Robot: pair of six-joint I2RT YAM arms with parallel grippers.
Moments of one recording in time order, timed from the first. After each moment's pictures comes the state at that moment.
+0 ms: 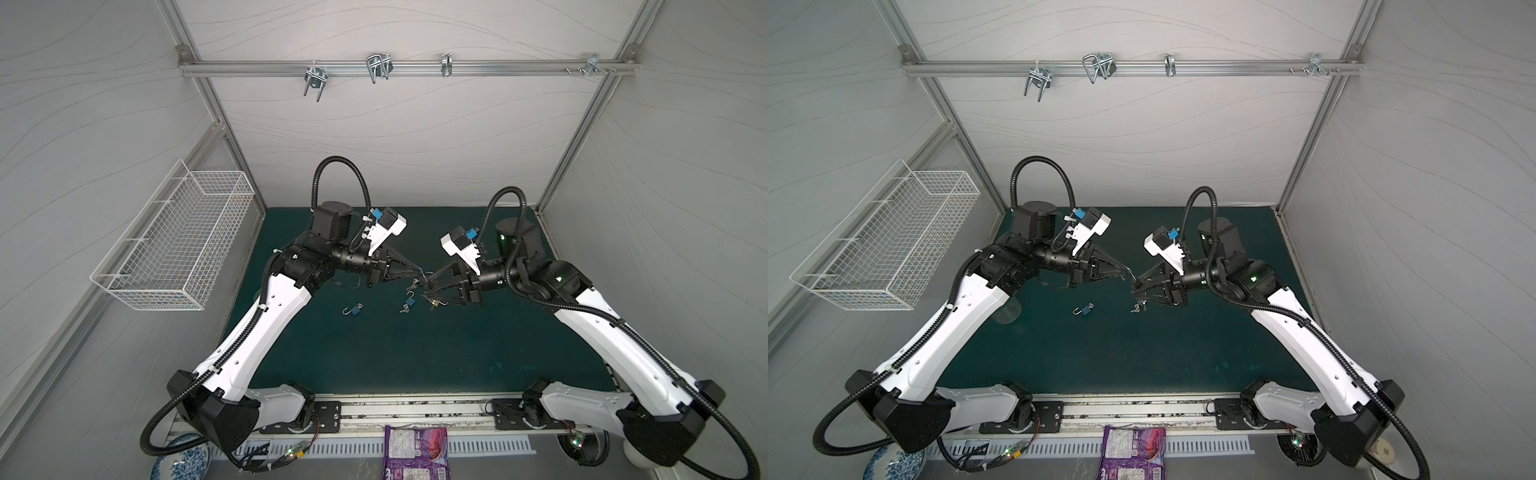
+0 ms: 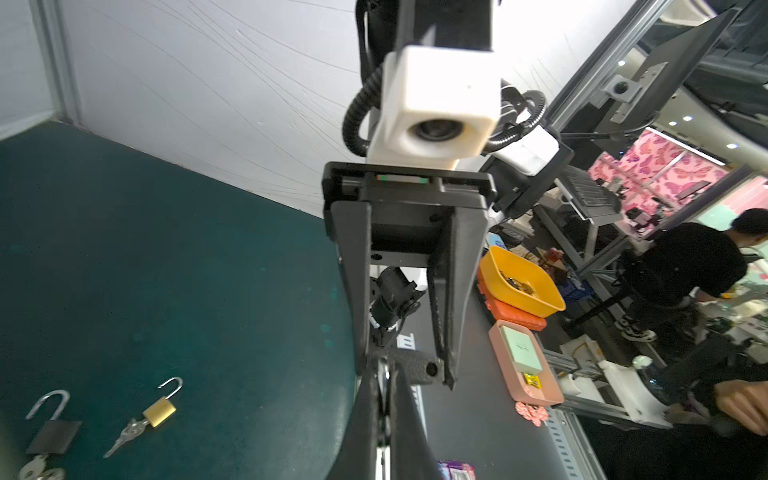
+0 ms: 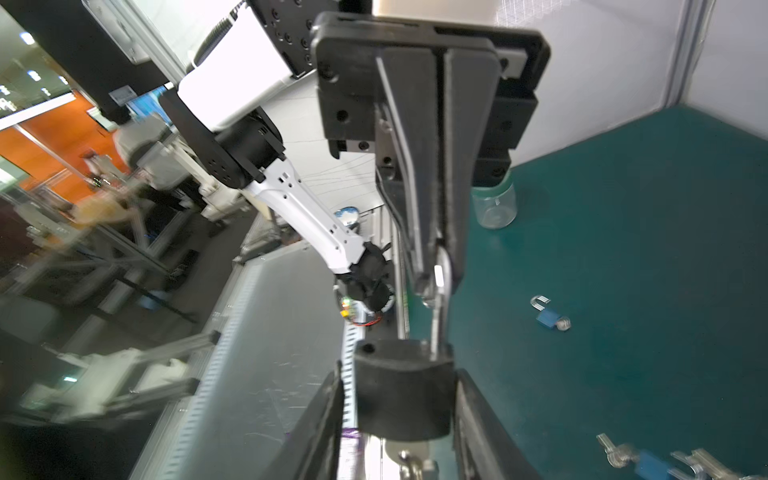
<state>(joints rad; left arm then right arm) -0.47 1.26 1.38 -0.57 1.14 -0.05 0.67 1.13 1.27 -0.58 -0.98 -0.04</state>
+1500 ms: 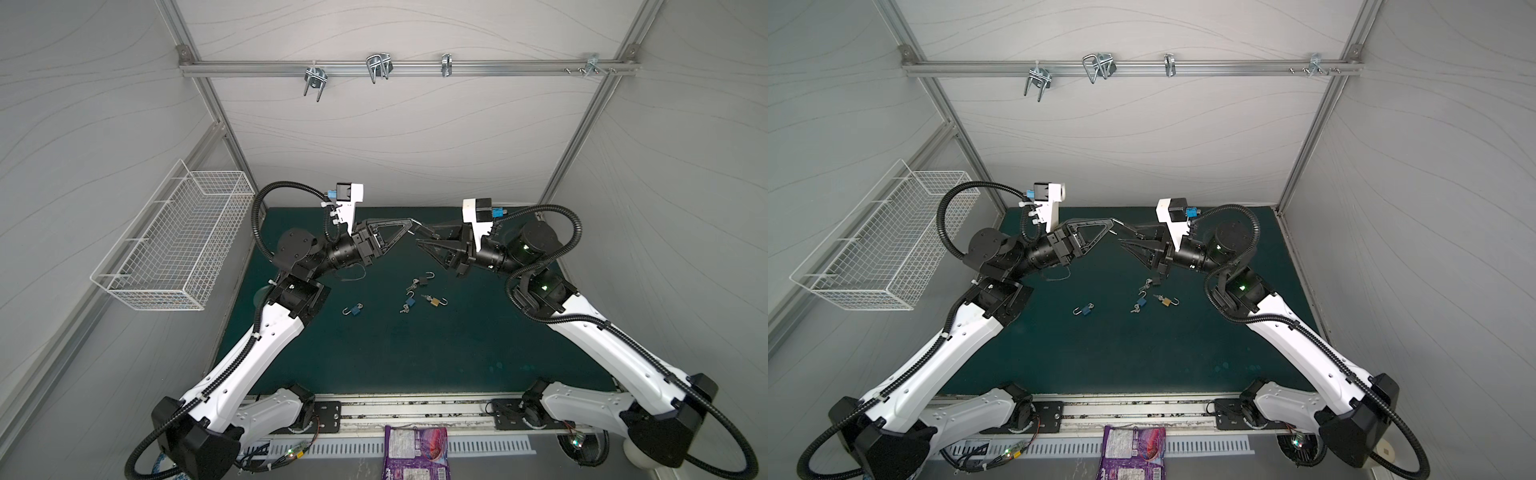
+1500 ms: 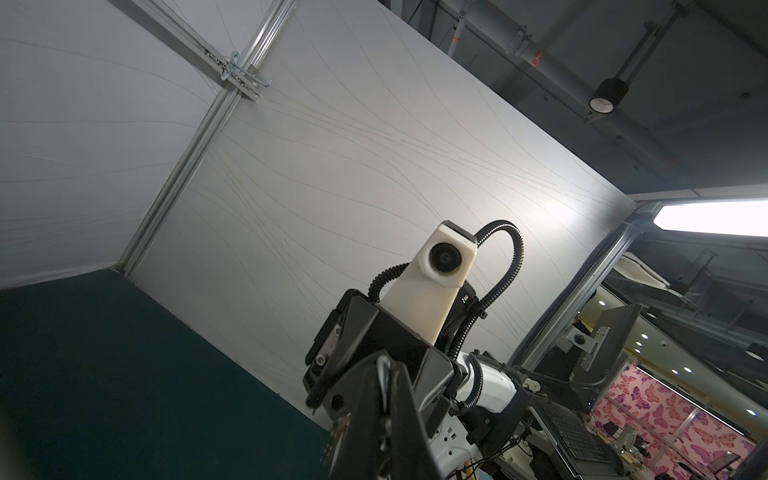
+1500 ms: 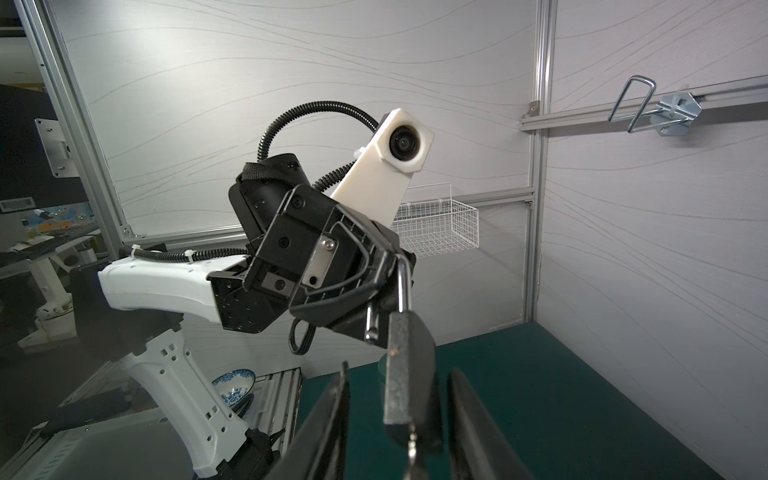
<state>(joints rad) -0.49 1.09 1.09 0.41 0.75 -0.95 0.73 1.13 1.16 0.23 -0.67 0.20</state>
